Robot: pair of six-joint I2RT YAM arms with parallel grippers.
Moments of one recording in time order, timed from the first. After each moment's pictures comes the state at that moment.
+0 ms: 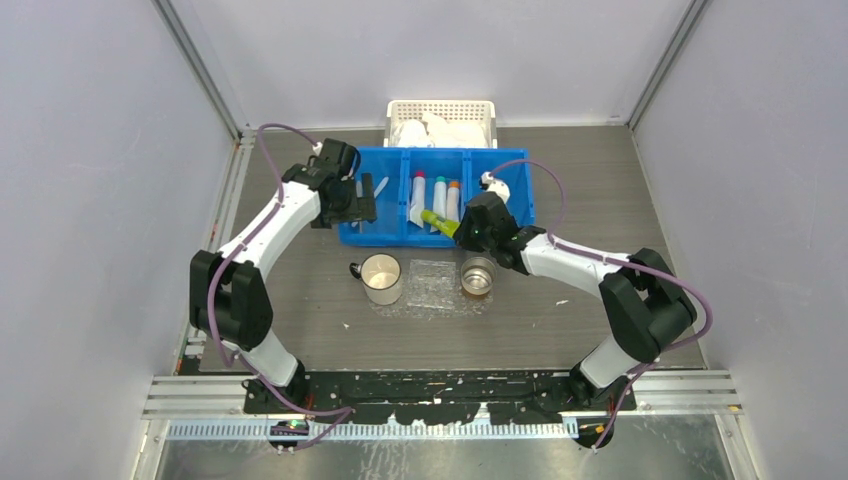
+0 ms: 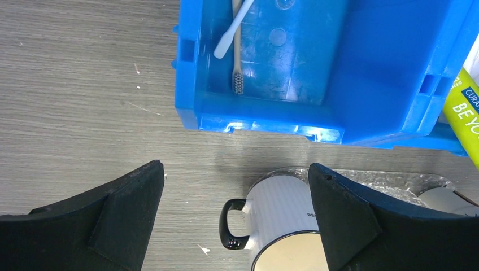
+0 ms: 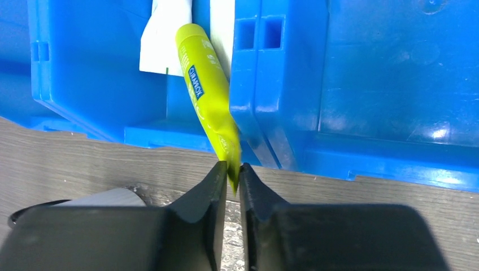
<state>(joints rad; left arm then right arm) -0.33 1.63 1.39 -0.82 -0.14 -0.42 0.64 1.58 0.91 -0.01 0.17 0.71</state>
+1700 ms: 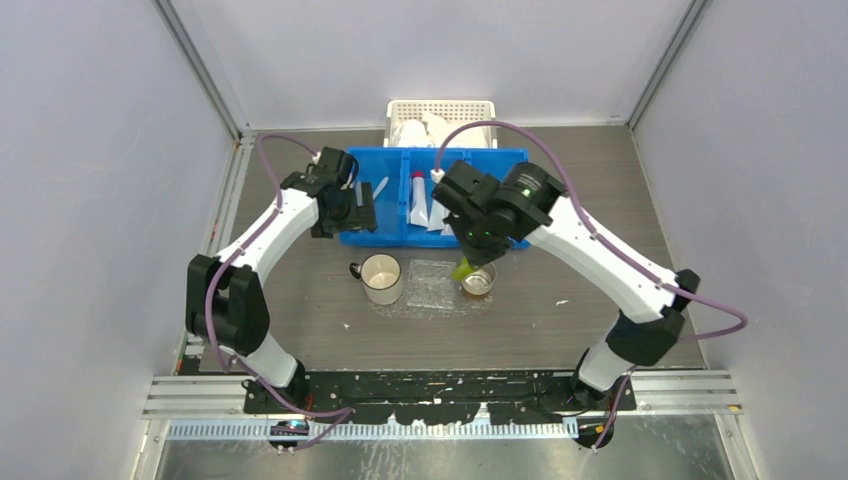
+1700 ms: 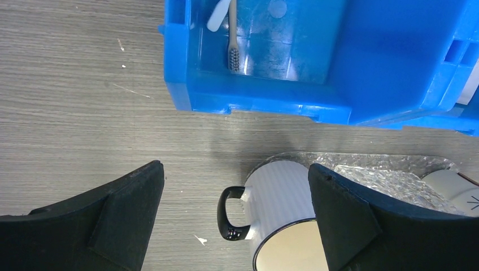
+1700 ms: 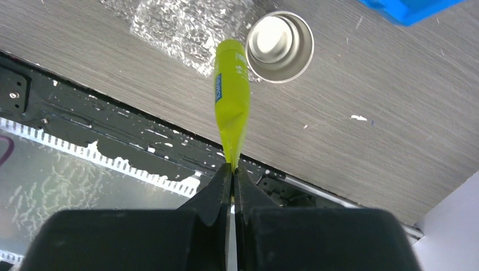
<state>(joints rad) -0.32 1.60 1.32 -0.81 -0.09 -0.43 0.96 1.58 1.93 -1.56 0.21 0.48</state>
